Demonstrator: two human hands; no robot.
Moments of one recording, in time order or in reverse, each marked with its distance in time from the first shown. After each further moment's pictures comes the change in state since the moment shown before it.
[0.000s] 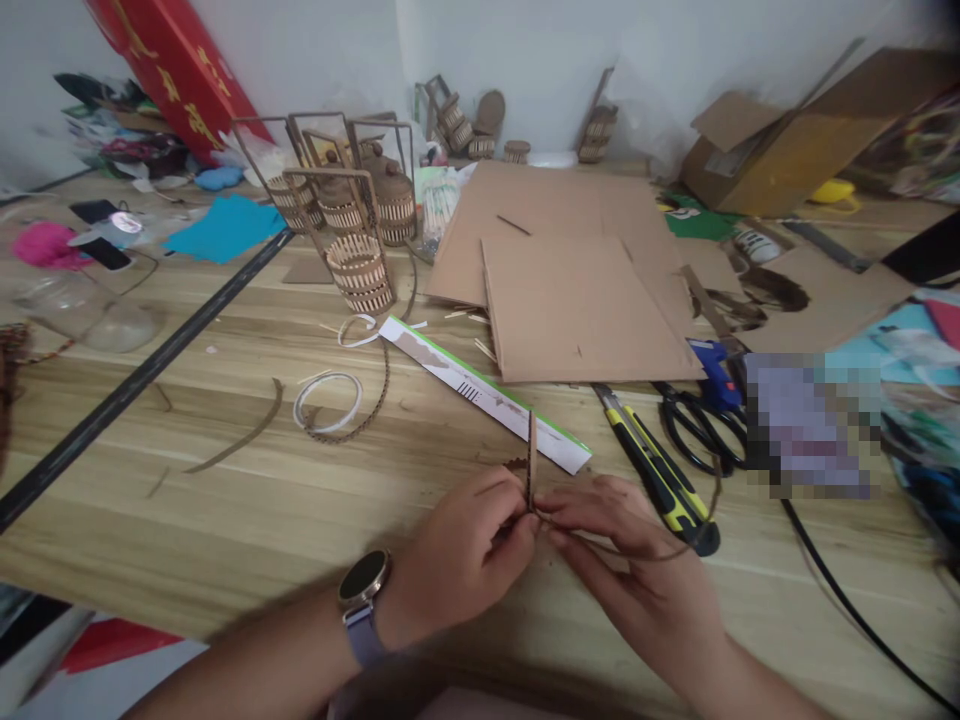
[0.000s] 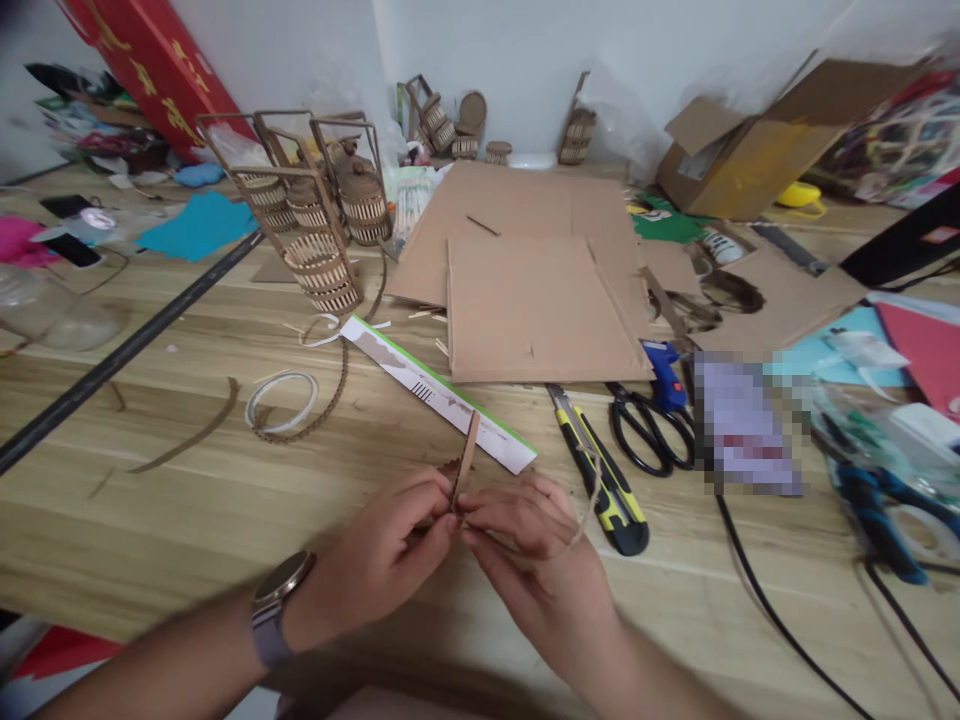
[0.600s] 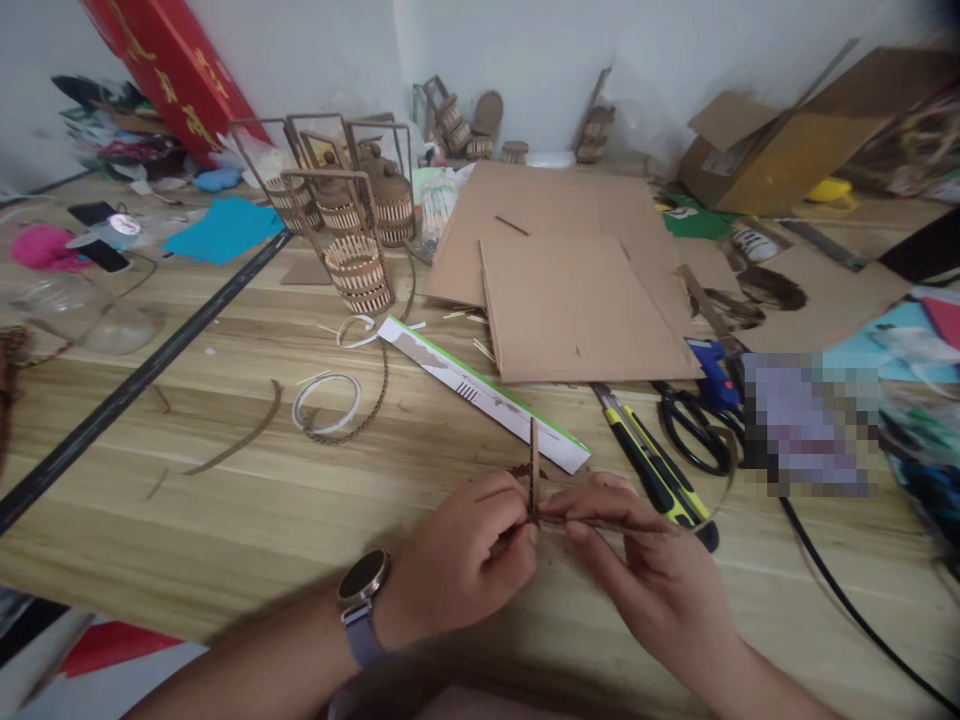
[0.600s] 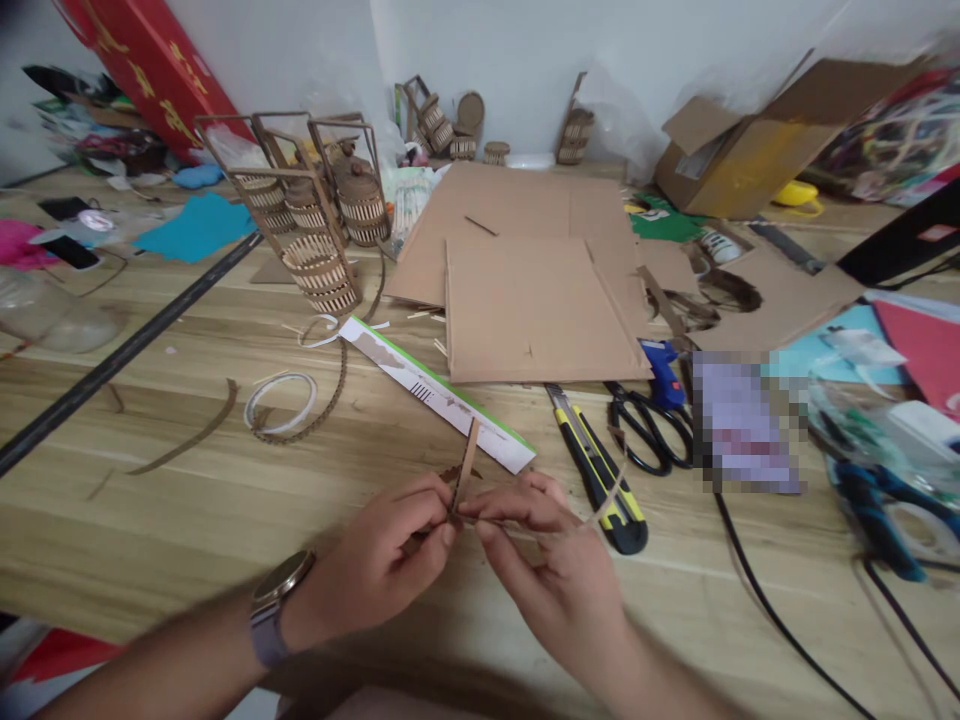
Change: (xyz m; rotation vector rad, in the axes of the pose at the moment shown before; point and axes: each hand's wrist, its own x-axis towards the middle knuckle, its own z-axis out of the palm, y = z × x) left_hand 0.001 0.001 -0.002 -0.014 -0.027 0.038; right_hand -0.001 0.000 -0.002 0.109 0.018 0.167
